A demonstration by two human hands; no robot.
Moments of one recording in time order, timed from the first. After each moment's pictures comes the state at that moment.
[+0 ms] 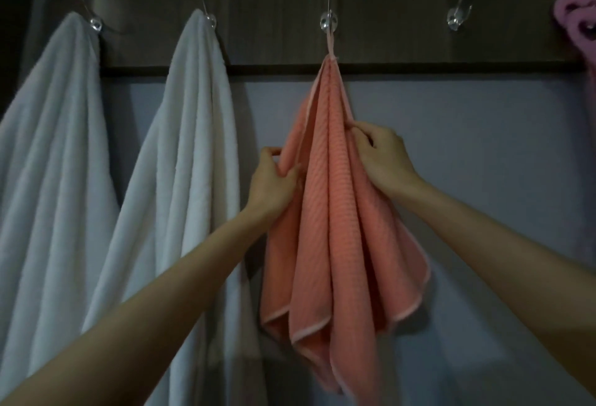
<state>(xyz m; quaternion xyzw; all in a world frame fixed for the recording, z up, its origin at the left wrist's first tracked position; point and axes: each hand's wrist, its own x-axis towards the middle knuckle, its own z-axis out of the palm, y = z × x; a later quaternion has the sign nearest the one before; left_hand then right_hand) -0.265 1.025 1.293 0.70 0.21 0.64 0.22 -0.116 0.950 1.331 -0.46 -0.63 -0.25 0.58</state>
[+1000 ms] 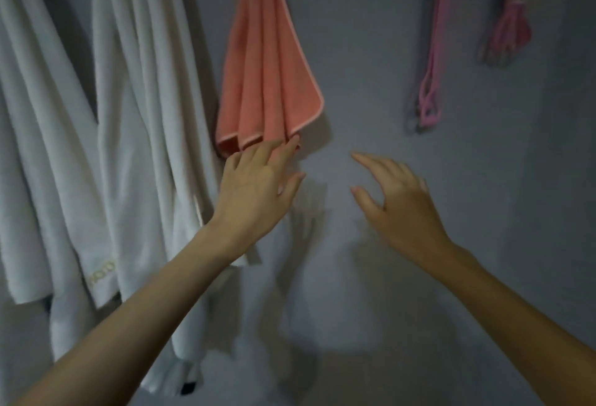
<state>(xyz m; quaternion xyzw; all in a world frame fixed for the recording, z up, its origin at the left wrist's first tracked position) -0.357 0.838 1.098 0.86 0.20 0.44 -0.12 -0.204 0.685 1.080 -0.72 -0.52 -0.31 0.35</state>
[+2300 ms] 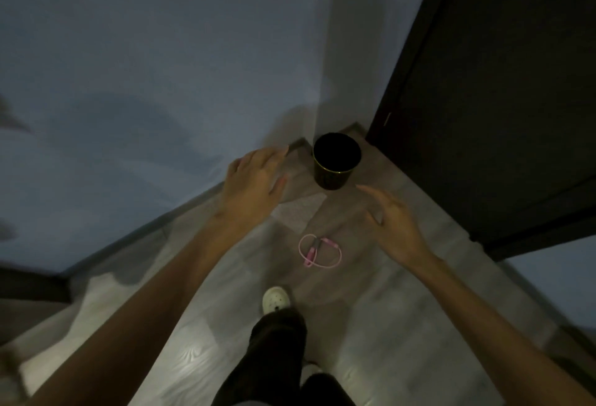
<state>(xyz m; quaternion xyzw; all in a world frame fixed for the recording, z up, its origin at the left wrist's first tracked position) -0.243 0.410 0.735 0.98 0.10 0.10 0.15 -0.167 0.163 0.707 -0.90 -0.28 0.10 0.33</state>
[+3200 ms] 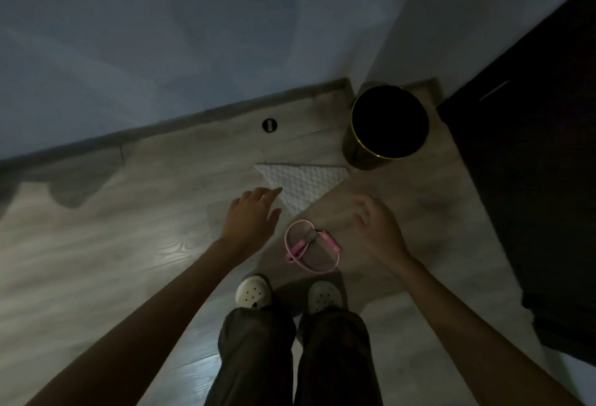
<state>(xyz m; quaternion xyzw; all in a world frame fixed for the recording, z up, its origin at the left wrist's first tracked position) -0.086 0.436 0.353 0.91 0.30 -0.14 0.24 0.073 0.256 0.350 -0.88 -0.26 0.30 0.24</state>
